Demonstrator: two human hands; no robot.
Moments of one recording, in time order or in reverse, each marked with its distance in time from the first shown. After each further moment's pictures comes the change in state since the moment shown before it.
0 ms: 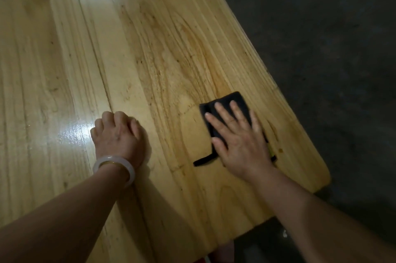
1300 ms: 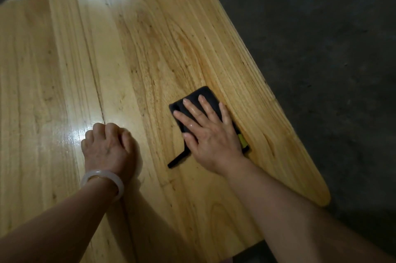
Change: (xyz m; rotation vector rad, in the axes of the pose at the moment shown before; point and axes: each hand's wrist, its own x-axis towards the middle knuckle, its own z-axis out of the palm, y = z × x) left_hand -0.004 0.000 0.001 0.042 0.014 -0.021; right_hand 0.054 -0.023 -0.003 0.046 -0.052 -0.120
